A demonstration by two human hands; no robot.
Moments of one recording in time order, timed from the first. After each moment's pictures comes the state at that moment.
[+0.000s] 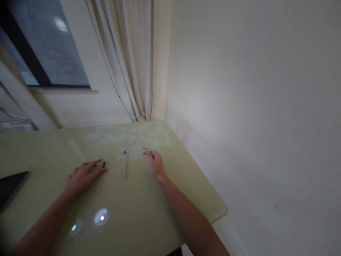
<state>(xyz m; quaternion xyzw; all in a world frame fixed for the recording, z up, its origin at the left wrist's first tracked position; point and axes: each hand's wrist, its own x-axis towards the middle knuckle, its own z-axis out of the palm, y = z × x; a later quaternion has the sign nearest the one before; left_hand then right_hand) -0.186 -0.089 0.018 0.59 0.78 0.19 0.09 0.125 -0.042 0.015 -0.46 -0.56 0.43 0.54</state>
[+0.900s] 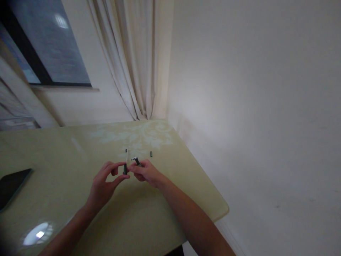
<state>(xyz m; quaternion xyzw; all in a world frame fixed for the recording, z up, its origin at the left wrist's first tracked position) -0.078 -0.141 0.050 0.71 0.45 0.54 0.06 0.112 -0.089 0.055 -0.24 -0.53 0.75 0.33</state>
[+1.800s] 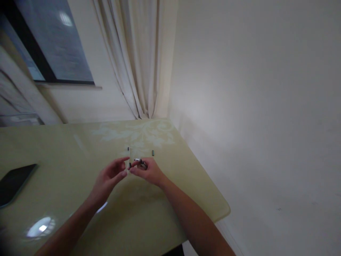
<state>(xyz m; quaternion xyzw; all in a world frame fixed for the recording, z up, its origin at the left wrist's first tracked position) -0.075 -0.146 0.050 0.59 0.47 0.54 0.37 0.119 -0.096 0.059 -0.28 -0.68 0.54 0.41</state>
